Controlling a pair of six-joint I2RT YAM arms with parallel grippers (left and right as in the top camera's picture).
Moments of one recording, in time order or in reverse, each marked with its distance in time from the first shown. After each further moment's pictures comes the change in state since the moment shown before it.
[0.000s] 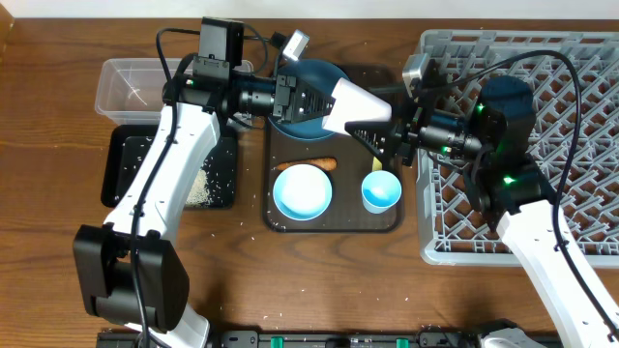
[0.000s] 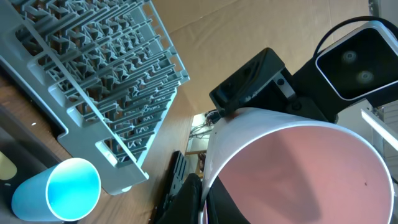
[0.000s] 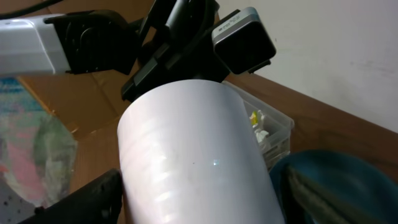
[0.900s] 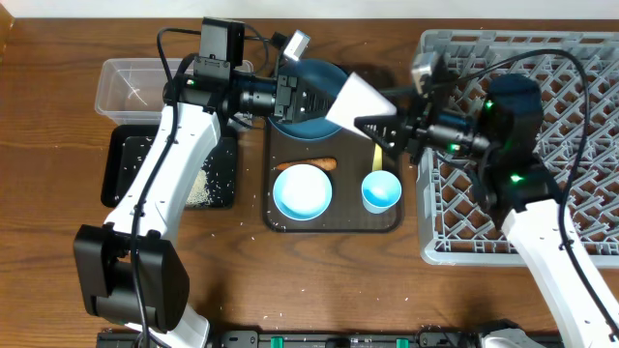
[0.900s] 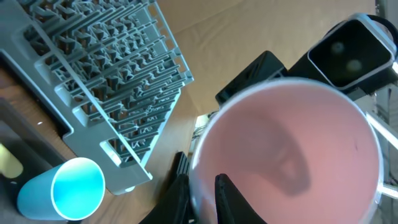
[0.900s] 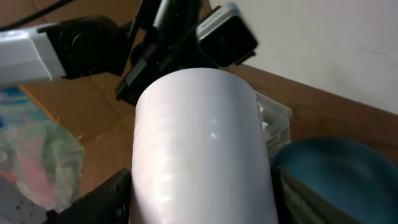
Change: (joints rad) left arm 0.002 0.000 0.000 0.000 -0.023 -0.004; right arm -0.056 -0.003 0.000 -0.031 -0.037 0.050
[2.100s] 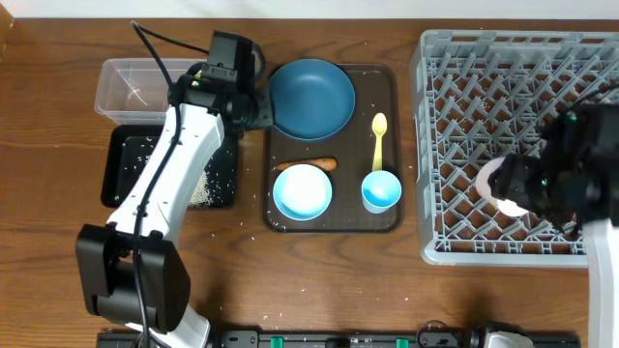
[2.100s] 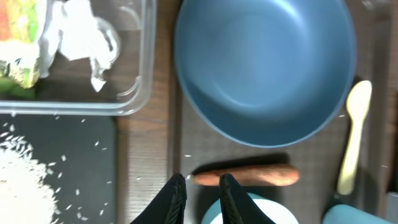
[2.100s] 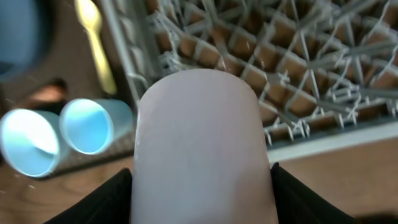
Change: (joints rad) left arm -0.021 0.001 -0.013 -0.255 -1.300 -0.003; right arm -0.335 -0.051 0.336 -1.410 0.845 0.026
